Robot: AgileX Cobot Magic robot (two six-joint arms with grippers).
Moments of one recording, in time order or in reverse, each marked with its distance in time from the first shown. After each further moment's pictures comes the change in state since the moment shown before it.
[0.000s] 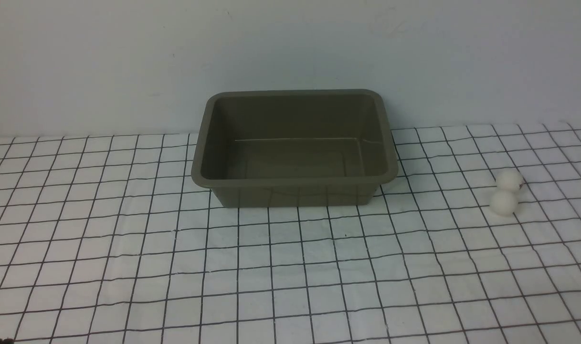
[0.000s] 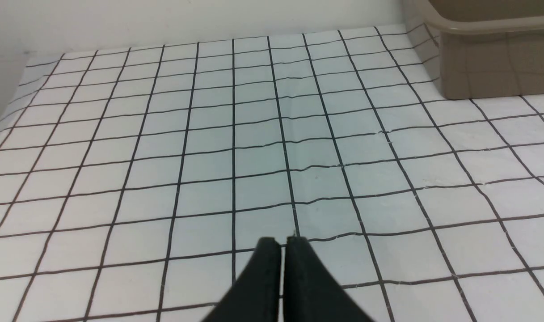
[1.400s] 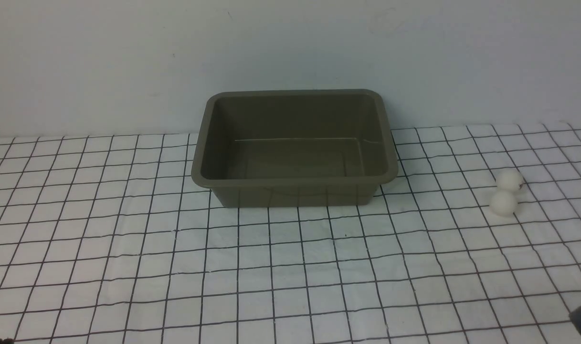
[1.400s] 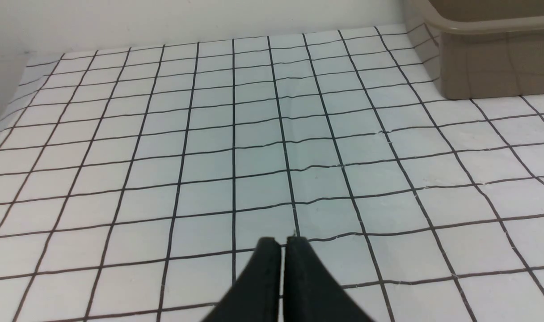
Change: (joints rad) right arm 0.000 0.000 0.008 0.881 -0.023 -0.007; left arm 0.000 0.000 0.000 0.000 0.000 0.000
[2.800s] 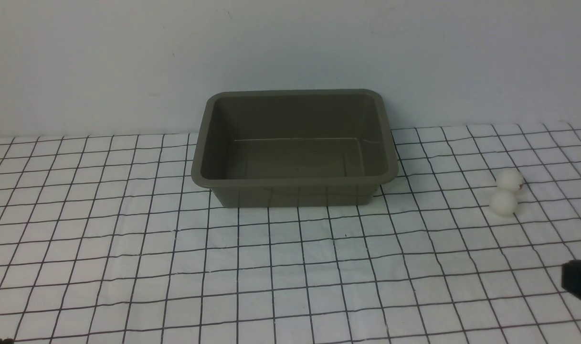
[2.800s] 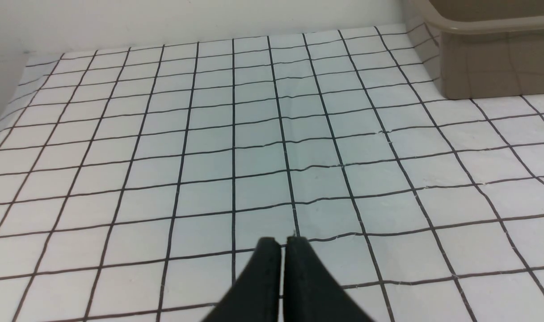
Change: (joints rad) right arm 0.001 0.529 -0.576 -0.713 0.441 -0.043; left arm 0.000 0.000 0.000 0.000 0.000 0.000
